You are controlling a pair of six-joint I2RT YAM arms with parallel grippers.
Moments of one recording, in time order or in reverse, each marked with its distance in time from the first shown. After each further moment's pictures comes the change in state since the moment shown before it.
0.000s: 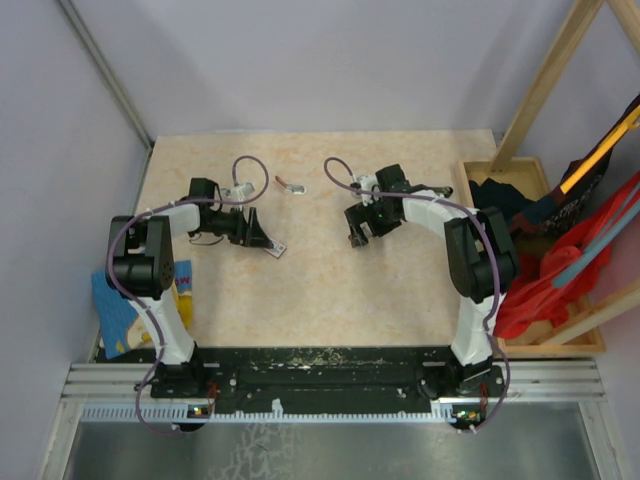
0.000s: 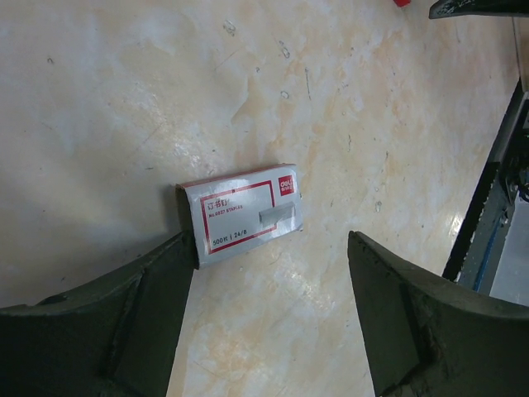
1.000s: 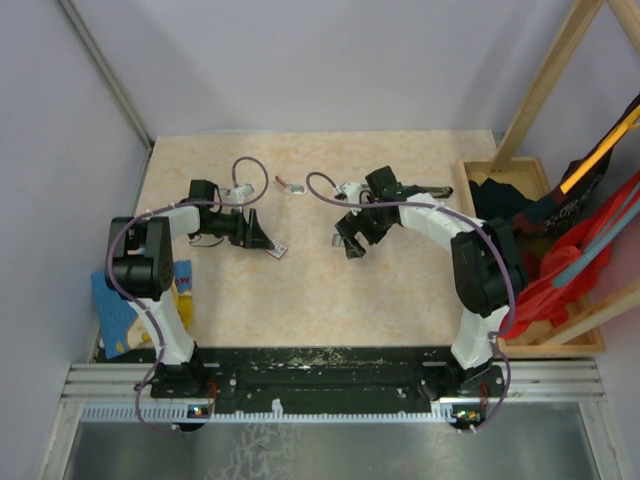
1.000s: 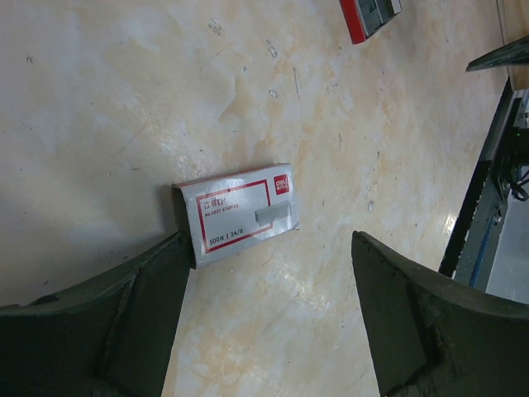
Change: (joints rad) left arm 0.000 -0.010 -0.031 0.034 0.021 -0.010; right arm 0.090 -0.081 -0.016 -0.126 -0.091 -0.162
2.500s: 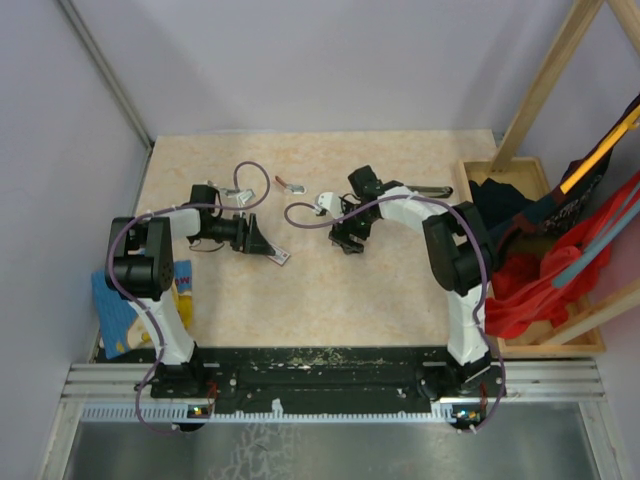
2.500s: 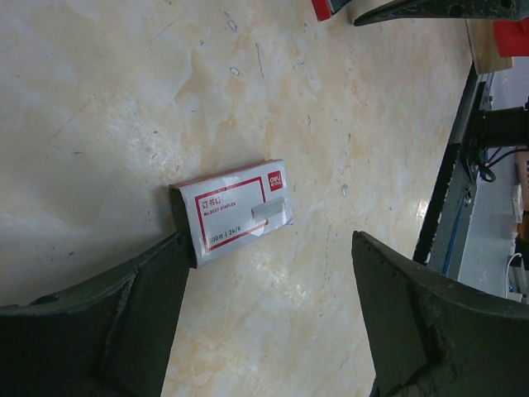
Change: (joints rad) left arm -0.001 0.000 -0.028 -0.039 0.086 0.039; right arm 0.040 0.199 0.174 -0.016 0.003 -0.516
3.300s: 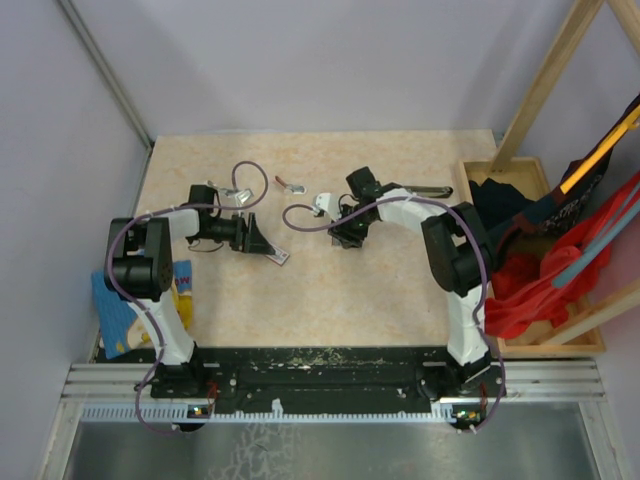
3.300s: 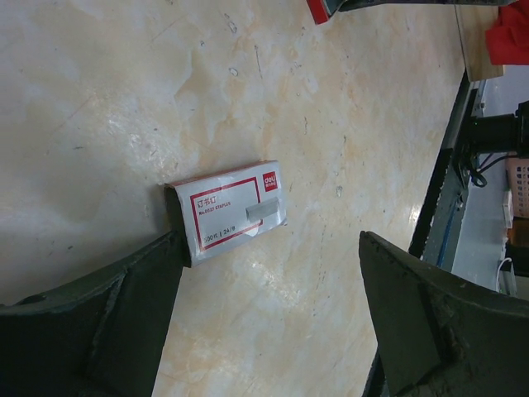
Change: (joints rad) left arm 0.015 -0.006 -0.005 0.008 0.004 -0.029; right arm 0.011 0.003 -0.011 0.046 0.002 -0.006
